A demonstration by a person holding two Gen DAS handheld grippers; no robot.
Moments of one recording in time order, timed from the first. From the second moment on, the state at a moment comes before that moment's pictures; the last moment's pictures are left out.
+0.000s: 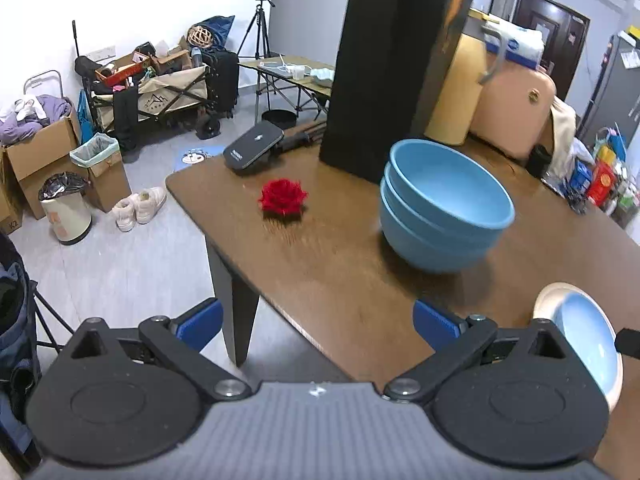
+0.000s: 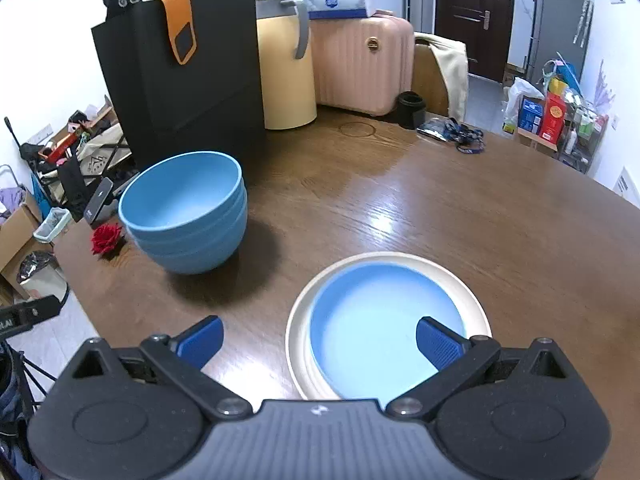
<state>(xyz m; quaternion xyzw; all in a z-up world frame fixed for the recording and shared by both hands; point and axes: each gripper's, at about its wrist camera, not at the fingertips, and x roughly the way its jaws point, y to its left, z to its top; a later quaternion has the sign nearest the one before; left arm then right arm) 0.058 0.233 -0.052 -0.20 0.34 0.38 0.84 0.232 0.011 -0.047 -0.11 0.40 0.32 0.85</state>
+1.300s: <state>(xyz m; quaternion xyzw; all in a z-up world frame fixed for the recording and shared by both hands) 0.099 0.331 -0.013 -0.13 0.35 0.22 0.90 0.211 0.080 -0.031 -0.07 0.40 0.22 0.89</state>
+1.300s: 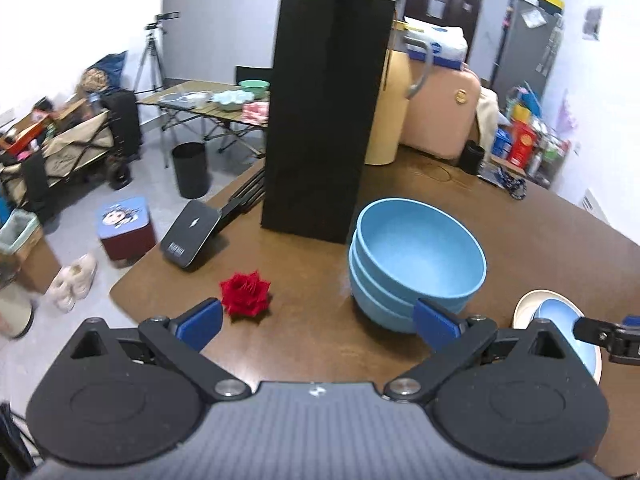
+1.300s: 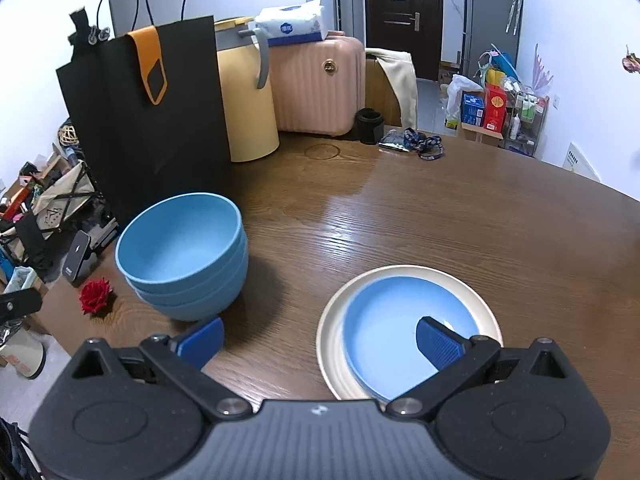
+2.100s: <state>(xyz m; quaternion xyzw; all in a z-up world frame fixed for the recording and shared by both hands) 0.243 0.409 -0.042 -0.13 0.47 0.11 0.87 0.272 0.194 -0.057 -0.06 0.48 0.17 0.86</state>
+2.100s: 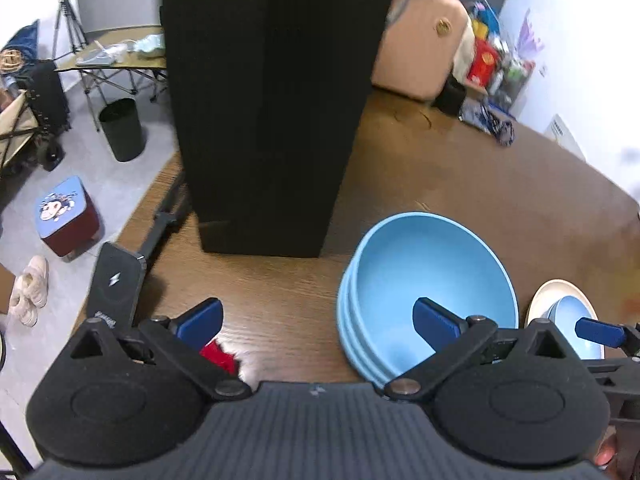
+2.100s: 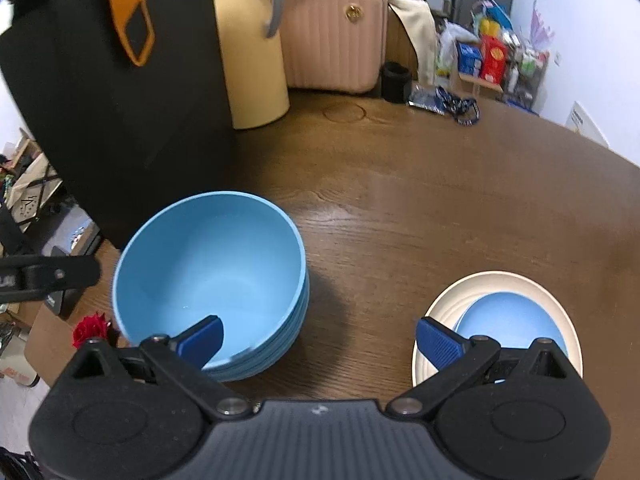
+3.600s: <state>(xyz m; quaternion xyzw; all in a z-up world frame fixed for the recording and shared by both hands) 0.300 0.441 -0.137 -0.23 0.57 0.02 0.79 0.323 0.209 -0.135 0.10 0.58 0.16 0.79</state>
